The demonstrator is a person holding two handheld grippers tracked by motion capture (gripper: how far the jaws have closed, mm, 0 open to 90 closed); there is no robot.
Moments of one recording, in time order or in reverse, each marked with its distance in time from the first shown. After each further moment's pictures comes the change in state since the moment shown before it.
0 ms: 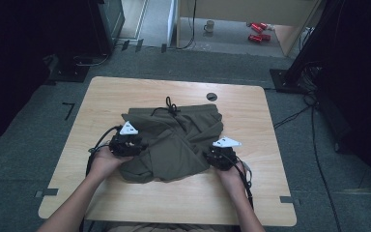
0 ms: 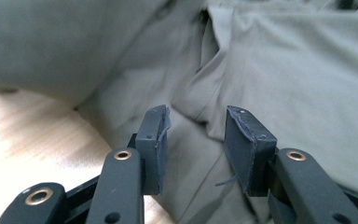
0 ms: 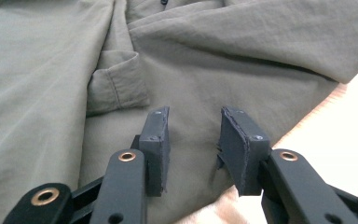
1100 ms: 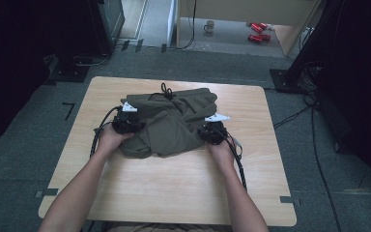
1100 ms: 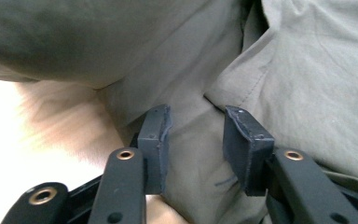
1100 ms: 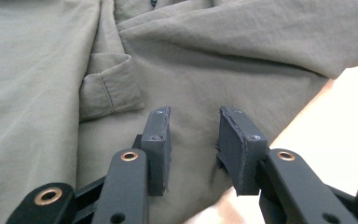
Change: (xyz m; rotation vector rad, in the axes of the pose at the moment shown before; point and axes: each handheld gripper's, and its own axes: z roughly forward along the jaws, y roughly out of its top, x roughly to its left) left arm 0.076 0.035 0.050 -0.014 0.093 -0.098; right arm -0.031 0.061 0.065 0.004 -0.056 0.023
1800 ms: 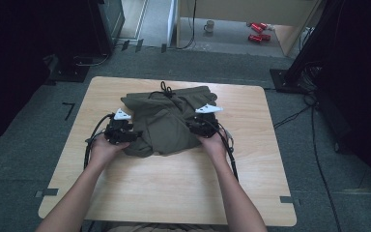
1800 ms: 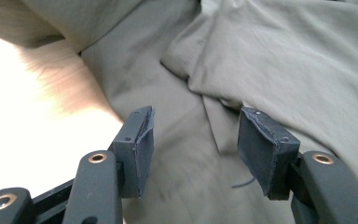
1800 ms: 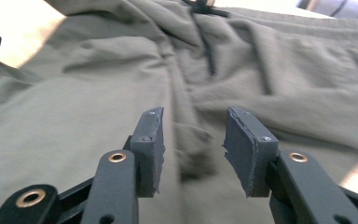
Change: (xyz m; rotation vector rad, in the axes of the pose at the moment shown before) left arm -0.030 -0.026 -0.058 -0.040 -0.004 -0.025; right arm 0.035 0.042 -0.013 -0.063 0.098 -0.039
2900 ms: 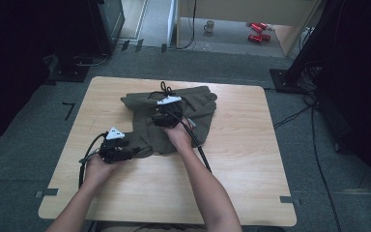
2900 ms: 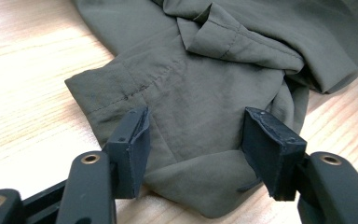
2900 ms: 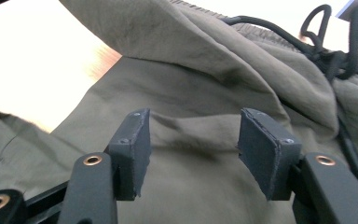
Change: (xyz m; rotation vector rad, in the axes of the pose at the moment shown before) left arm -0.015 -0.052 -0.007 -0.012 -0.022 -0.049; right arm 0.070 0.049 0.093 0.046 0.051 -0.069
